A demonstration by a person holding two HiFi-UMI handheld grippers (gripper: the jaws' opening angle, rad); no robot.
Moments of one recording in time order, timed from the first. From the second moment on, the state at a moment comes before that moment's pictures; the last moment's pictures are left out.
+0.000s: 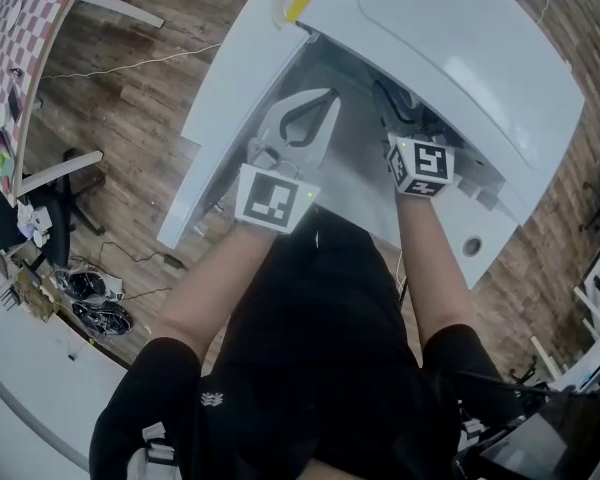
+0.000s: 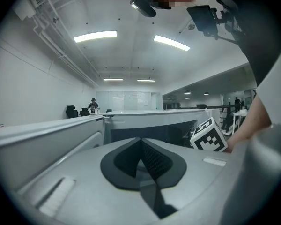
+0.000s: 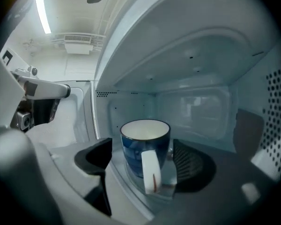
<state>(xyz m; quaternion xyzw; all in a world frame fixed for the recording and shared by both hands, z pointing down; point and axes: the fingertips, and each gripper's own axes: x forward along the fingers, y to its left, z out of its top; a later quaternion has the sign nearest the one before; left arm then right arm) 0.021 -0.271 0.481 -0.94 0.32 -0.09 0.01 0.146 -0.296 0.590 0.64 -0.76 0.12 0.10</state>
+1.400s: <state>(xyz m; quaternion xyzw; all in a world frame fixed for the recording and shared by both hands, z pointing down) 0.020 -0.279 0.475 -0.94 0.33 -0.09 0.00 0.148 -0.308 0.594 0.64 -0.75 0.11 0.11</state>
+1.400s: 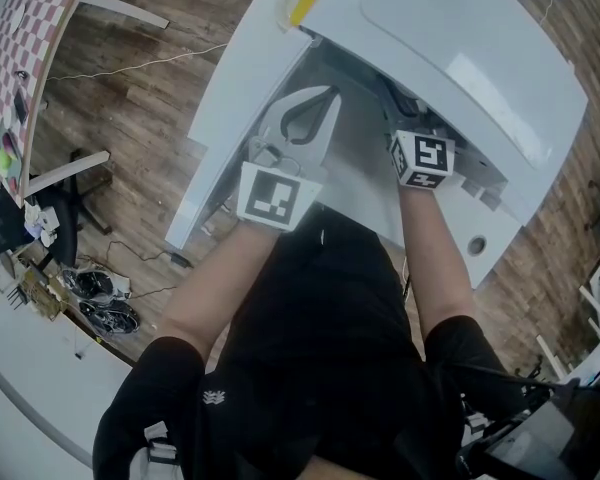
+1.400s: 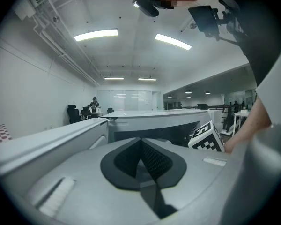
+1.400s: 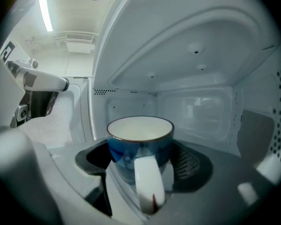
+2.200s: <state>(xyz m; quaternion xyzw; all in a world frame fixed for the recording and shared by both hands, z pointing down) 0.009 -0.255 0.447 -0.94 0.34 -0.09 0.02 0.133 -0.274 0.559 0.62 -0.77 0.10 0.10</state>
